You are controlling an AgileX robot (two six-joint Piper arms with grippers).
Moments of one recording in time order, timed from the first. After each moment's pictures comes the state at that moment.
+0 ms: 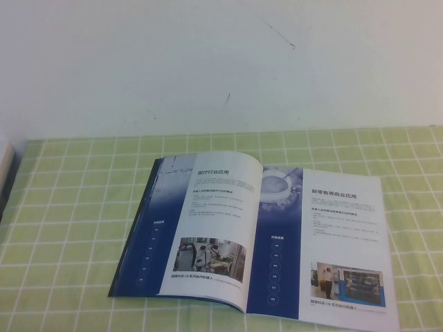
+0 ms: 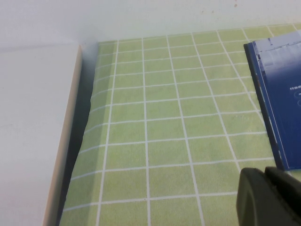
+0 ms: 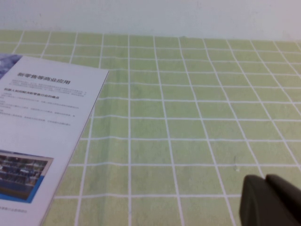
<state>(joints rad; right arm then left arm) -0.03 -0.01 0.02 -0.14 0.42 0.06 0.00 -0.01 0.02 -0.06 0.37 0.06</state>
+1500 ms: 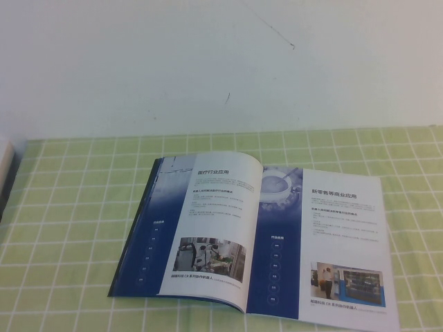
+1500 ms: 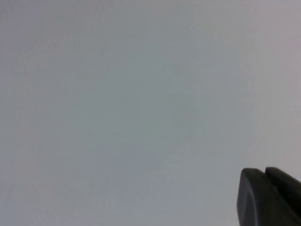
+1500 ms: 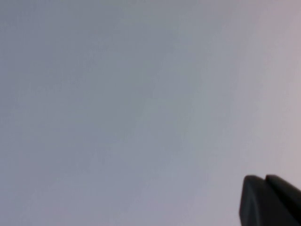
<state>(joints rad) -0.03 -0.01 0.03 -0.16 -0.59 0.00 0.00 -0.01 0.02 -0.06 -0.66 0.06</state>
